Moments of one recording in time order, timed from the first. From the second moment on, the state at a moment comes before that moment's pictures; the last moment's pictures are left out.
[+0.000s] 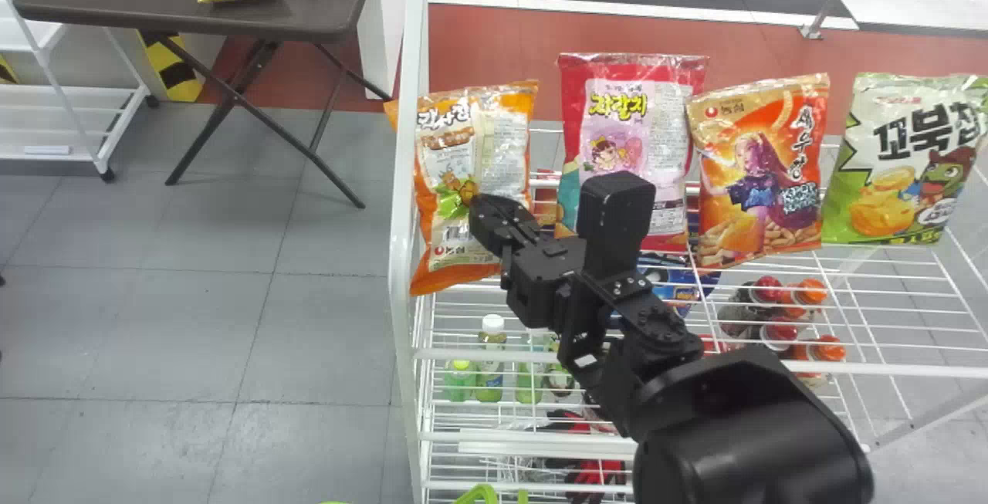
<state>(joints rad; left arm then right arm) 0.73 0.11 -0.15 -2.46 0.10 1.55 -1.08 0.23 0.00 0.26 -1.99 -0.07 0.48 0.19</state>
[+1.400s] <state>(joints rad) 0.74 0.07 -0.16 -2.53 0.13 1.54 -1.02 0.78 -0.17 -0.36 -2.76 -0.54 1.11 0.38</state>
